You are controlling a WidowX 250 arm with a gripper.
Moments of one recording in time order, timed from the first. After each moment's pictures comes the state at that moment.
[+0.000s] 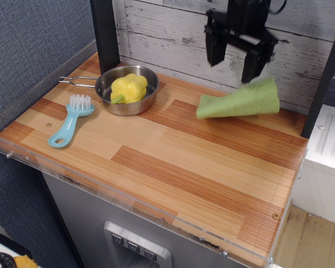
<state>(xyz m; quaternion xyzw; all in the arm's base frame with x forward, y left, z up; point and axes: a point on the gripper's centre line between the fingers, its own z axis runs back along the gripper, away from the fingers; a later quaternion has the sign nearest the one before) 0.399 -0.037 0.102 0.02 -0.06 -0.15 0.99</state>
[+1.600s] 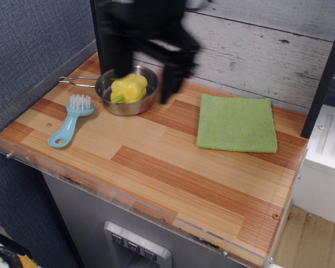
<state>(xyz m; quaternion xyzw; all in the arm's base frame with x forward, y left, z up) 0.245 0.013 0.155 0.06 -0.06 -0.04 1.00</state>
